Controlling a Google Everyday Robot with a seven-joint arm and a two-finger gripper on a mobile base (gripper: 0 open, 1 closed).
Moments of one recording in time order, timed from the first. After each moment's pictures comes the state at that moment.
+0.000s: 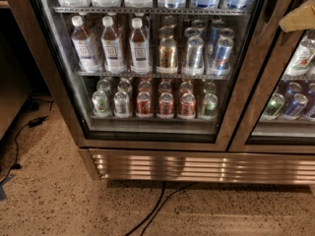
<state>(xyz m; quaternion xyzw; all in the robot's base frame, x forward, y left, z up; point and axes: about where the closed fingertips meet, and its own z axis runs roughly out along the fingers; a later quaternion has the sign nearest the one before) 0.608 -0.305 1.018 -0.38 0.84 0.08 0.38</state>
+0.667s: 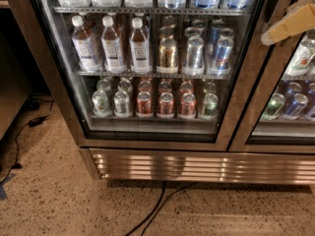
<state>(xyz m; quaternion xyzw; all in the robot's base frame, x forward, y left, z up) 0.613 -0.304 1.018 -0.38 0.84 0.06 0.39</state>
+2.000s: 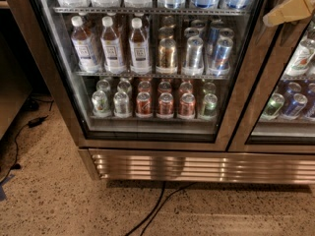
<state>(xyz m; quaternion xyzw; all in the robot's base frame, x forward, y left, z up) 0.632 -0.284 1.038 -0.40 0.81 0.05 0.42</state>
